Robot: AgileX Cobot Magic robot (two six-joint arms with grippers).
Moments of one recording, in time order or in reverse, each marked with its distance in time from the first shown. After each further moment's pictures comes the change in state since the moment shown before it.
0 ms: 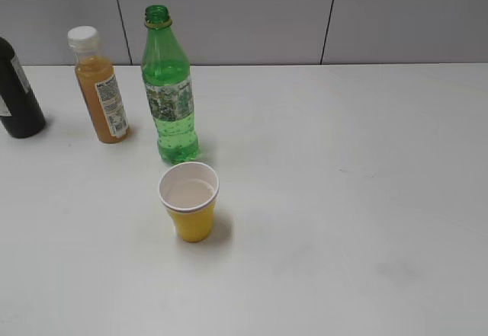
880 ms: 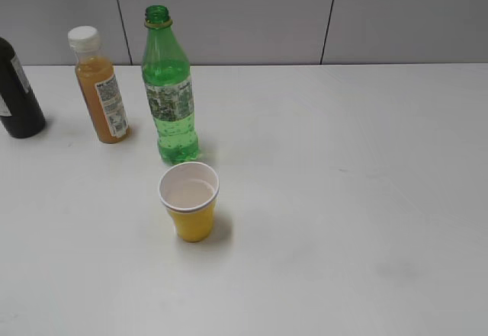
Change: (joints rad) left arm 0.000 0.000 0.000 0.000 0.000 0.000; right arm 0.000 0.000 0.001 0.000 0.000 0.000
